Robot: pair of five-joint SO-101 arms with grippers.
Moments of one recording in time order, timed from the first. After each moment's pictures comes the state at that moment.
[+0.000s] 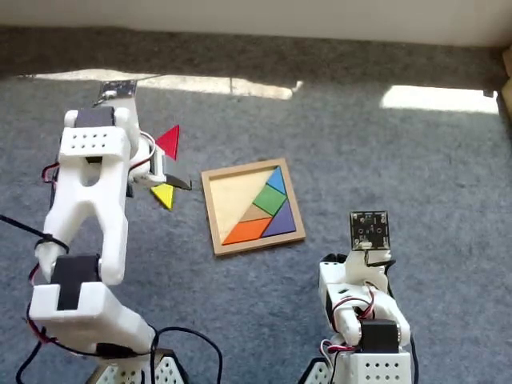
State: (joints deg) left arm -10.4 7.2 3.7 85.1 9.4; right arm -6.3 -104.1 96.0 63.4 4.2
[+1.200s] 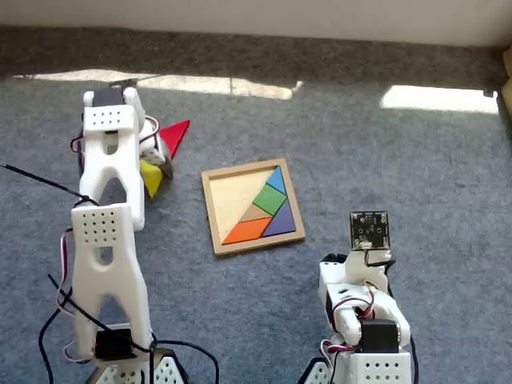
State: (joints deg) left arm -13.9 64.7 -60.4 99.3 12.1; right arm -6.3 -104.1 96.0 63.4 4.2
